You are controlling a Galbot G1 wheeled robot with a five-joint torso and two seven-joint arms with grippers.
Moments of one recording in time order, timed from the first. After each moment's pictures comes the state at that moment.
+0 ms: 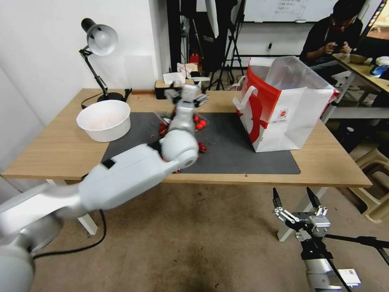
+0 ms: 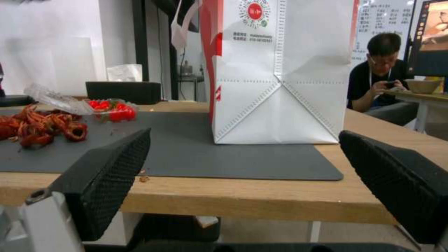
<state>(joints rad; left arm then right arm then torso) 0.18 -1.06 0.61 -1.71 -0.79 0.12 -0.96 -1.82 1.09 0.52 2.03 0.31 0.53 0.20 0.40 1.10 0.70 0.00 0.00</state>
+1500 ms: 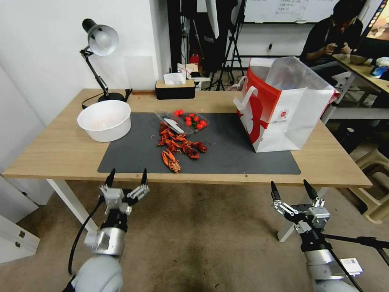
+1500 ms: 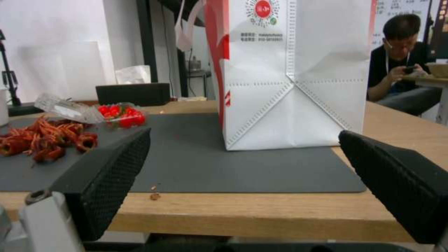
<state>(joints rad) 1.63 -0.96 -0.25 -2.06 -0.35 -0.41 -0.43 -1.79 1.05 0.52 2.07 0.42 0.44 0.16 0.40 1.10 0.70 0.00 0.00</state>
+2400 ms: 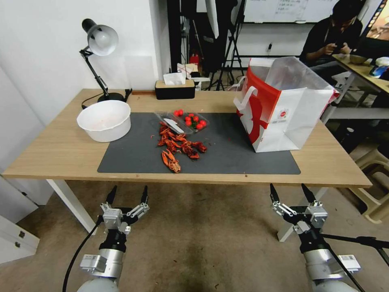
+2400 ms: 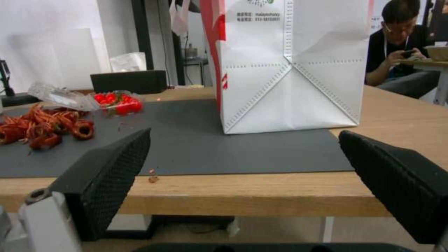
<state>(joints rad) 1.68 -1.02 -0.28 -2.02 -0.34 -0.46 -0.36 -1.80 1.06 0.52 2.08 0.43 0.40 0.17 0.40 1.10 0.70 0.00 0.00</state>
